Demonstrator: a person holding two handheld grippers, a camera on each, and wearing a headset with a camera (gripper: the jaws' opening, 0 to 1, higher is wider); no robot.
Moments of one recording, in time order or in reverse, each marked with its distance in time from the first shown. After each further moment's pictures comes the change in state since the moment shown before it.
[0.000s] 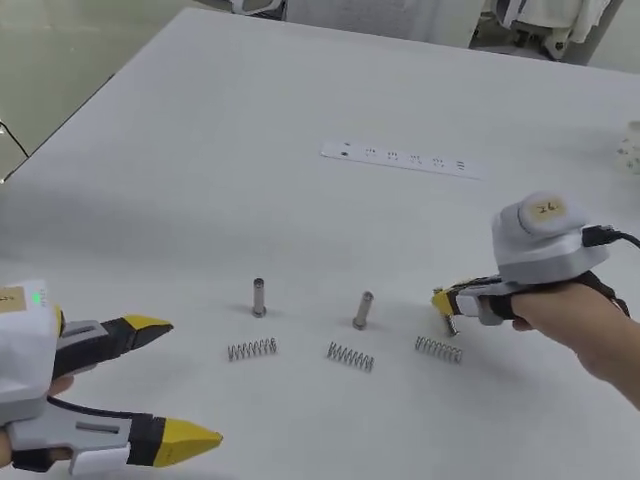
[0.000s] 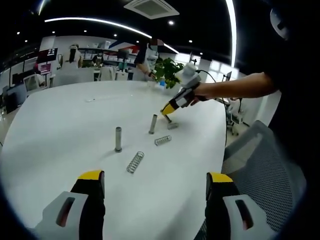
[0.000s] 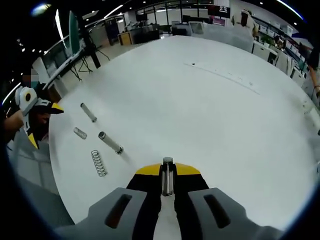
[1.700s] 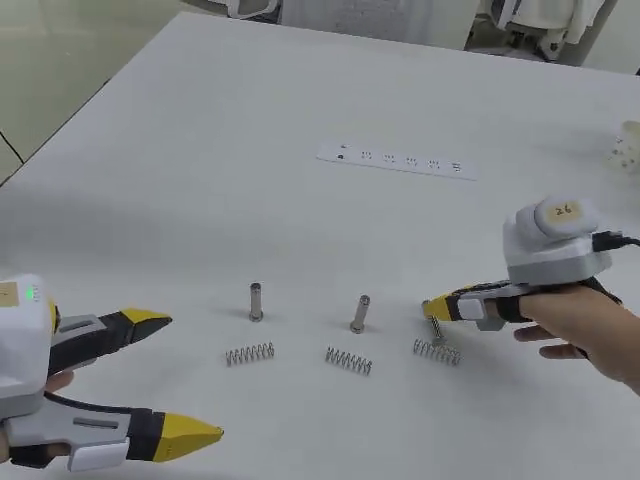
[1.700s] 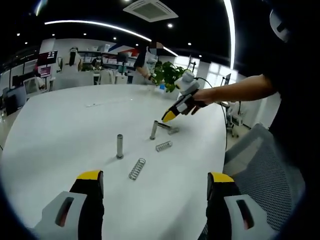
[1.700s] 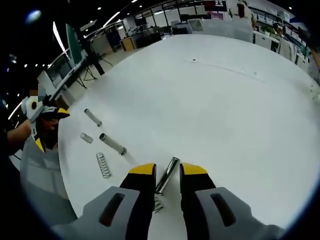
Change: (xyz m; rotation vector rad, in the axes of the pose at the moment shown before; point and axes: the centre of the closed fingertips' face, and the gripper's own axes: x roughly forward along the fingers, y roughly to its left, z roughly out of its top) left arm 0.002 0.003 0.012 0.008 -0.029 -0.002; right arm 0.012 0.005 -0.004 0.091 -0.002 0.102
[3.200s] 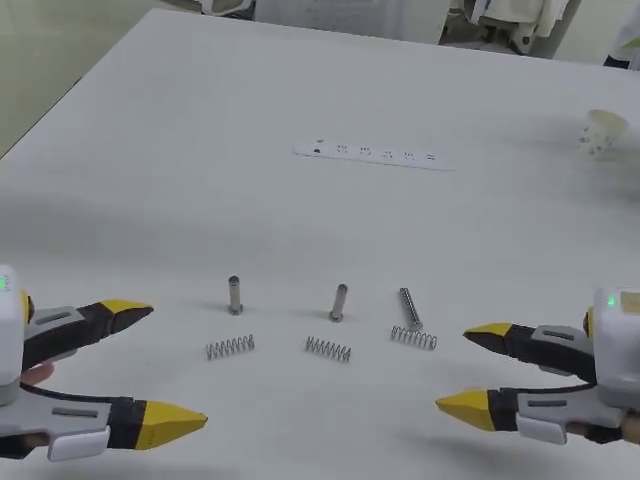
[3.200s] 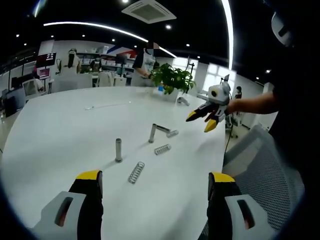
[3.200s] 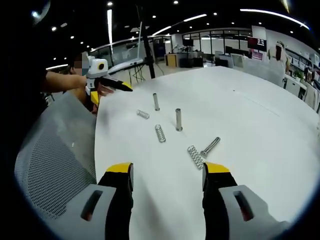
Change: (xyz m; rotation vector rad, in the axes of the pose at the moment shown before) left arm -0.001 -0.003 0.006 0.010 -0.014 -0.009; right arm -0.083 0.065 -0.057 -0.340 -0.201 0.211
